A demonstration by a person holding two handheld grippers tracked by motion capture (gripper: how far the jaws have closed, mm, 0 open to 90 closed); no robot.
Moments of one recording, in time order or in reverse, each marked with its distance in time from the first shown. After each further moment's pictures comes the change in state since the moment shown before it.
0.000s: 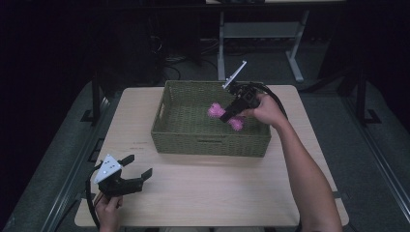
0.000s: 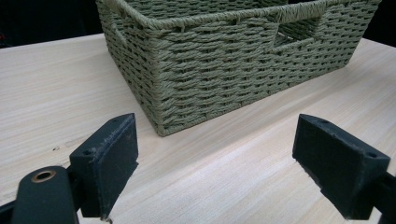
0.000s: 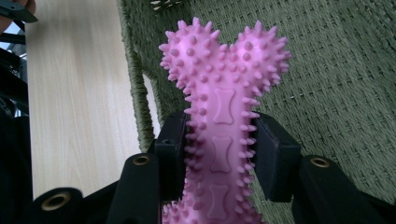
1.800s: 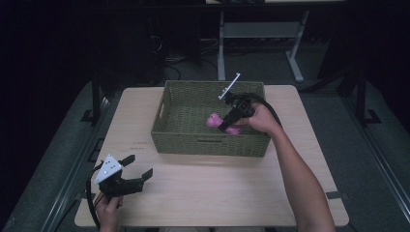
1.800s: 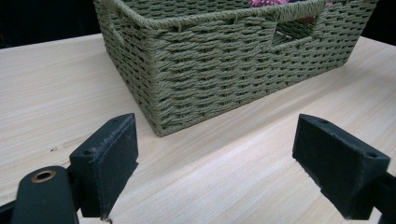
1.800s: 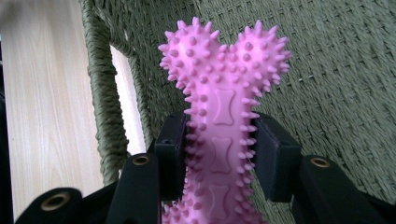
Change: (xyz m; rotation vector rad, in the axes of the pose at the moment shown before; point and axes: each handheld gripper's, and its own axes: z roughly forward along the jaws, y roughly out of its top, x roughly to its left) left arm -0.001 0.000 0.000 0.005 -0.004 0.003; right arm -0.009 -0.012 0.040 0.062 0.020 0.037
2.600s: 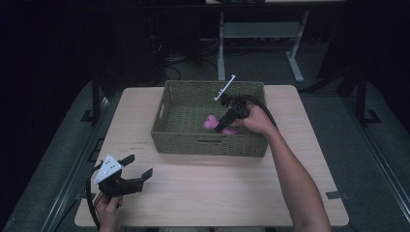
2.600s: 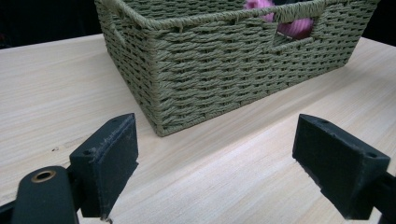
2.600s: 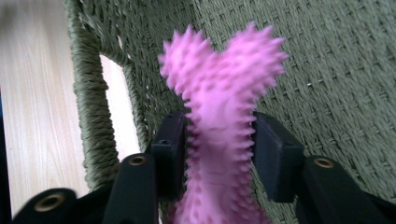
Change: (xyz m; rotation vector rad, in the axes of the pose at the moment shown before) left arm 0.001 0.000 0.000 -0.003 0.003 -0.003; right arm -0.001 0.007 0.014 0.016 0.011 0.030
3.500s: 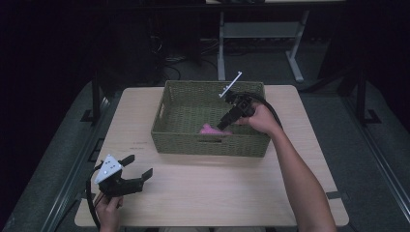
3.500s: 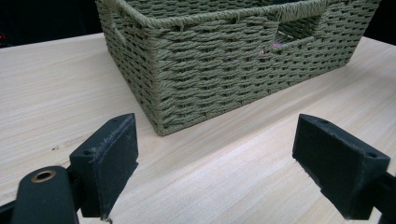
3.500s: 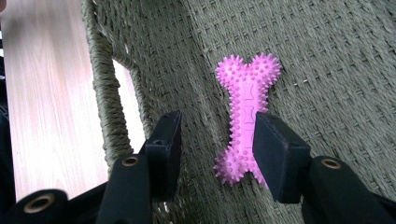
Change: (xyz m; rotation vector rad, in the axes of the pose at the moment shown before) left arm -0.001 0.000 0.001 0.004 0.003 0.002; right arm 0.003 -0.007 -0.019 -0.052 -0.022 0.006
